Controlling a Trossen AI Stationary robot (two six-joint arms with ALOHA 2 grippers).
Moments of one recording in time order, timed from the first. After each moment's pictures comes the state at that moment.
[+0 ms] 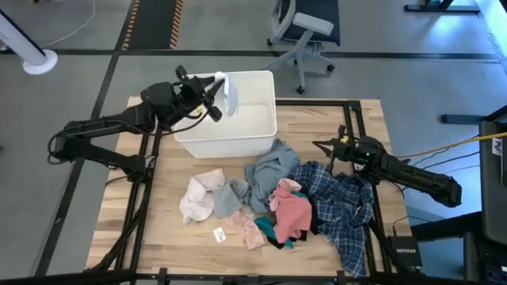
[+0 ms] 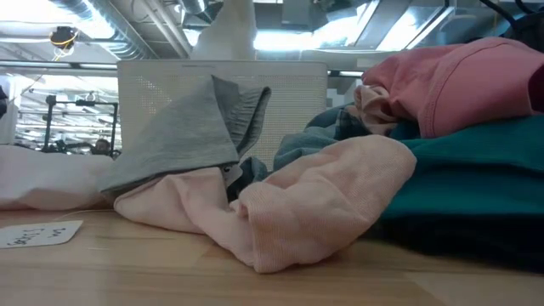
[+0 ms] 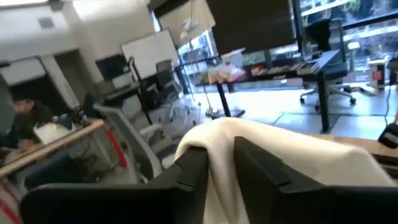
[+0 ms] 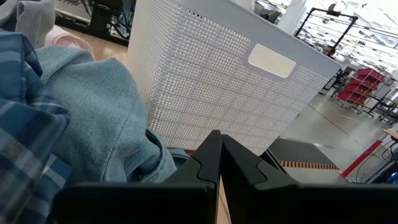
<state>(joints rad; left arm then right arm) 0.22 1.15 1.23 -0.03 -0.59 0.30 -0.40 0.14 0.01 0.02 -0.06 -0.42</state>
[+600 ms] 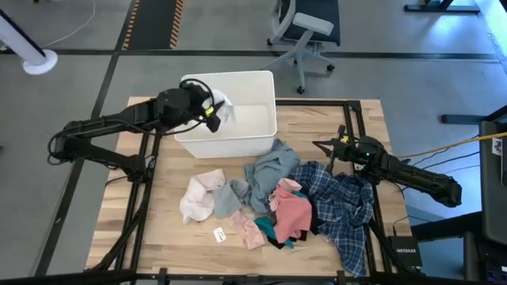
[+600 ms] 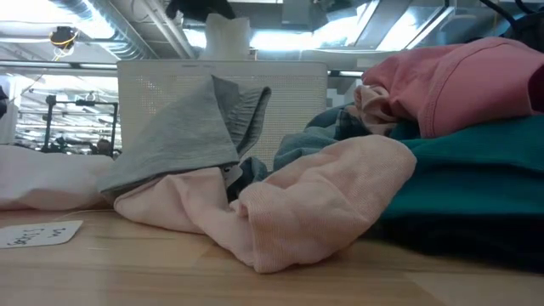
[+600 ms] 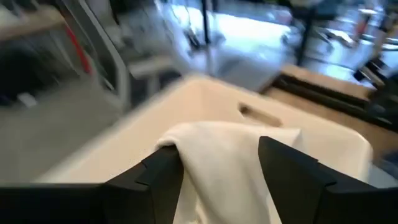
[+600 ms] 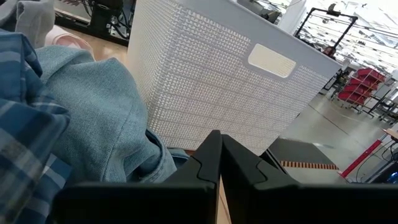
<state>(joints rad) 0.24 1.15 1.23 -0.47 -0.50 -0.15 -0.40 0.14 0.01 0.02 -0.06 -0.42</state>
